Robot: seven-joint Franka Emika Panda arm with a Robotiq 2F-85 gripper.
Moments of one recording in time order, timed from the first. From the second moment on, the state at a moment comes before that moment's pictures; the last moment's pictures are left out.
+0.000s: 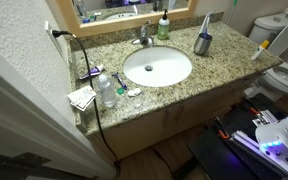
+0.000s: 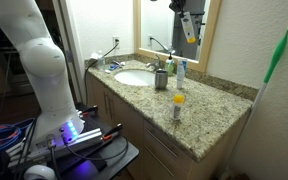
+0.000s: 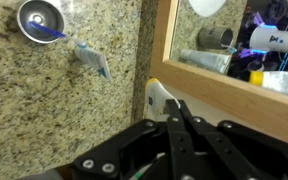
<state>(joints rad) -0.11 -0.20 -0.16 -1.96 0.04 2.35 1.30</state>
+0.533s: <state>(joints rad) -0.25 -0.56 -0.30 -2.16 0.15 1.83 1.18</state>
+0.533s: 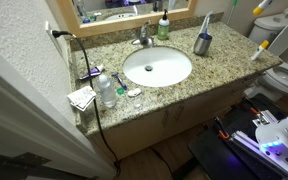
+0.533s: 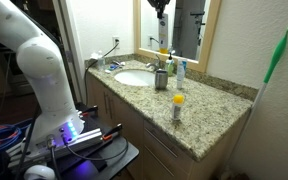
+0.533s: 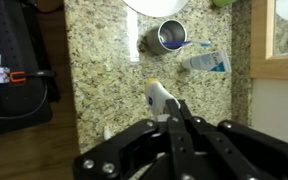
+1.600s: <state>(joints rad) -0.35 -0.29 -0.28 -2.30 0.13 1.96 1.26</state>
